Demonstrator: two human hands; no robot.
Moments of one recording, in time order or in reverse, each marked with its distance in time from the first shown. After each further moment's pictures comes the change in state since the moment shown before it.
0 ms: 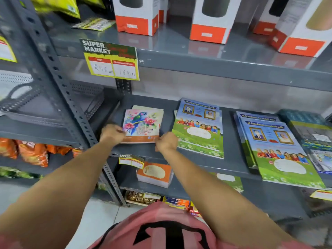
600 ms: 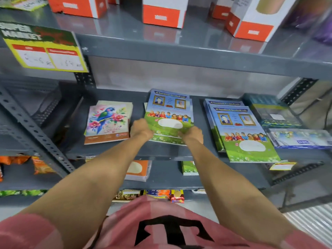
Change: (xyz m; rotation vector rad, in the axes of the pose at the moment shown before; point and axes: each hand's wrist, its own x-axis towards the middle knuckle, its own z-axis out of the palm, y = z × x) left_hand -0.046 0.128 0.140 0.284 -0.179 0.336; right_hand 0.024 0.106 -0.145 -0.163 0.269 0.312
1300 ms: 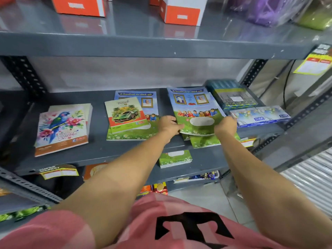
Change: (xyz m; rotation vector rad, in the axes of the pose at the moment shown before) left_hand -0.078 0.186 0.074 -0.866 -0.402 0.039; right_hand 0.040 0.153 -0.164 -0.086 0.338 0.210
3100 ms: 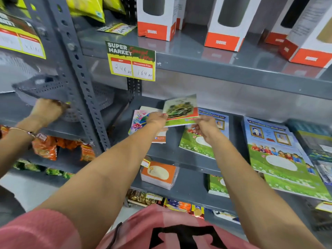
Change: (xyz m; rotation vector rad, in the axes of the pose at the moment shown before) left_hand -0.042 -0.018 -0.294 0.022 0.540 -0.090; right_hand -0.181 -0.239 0.094 0.853 -0.744 -0.329
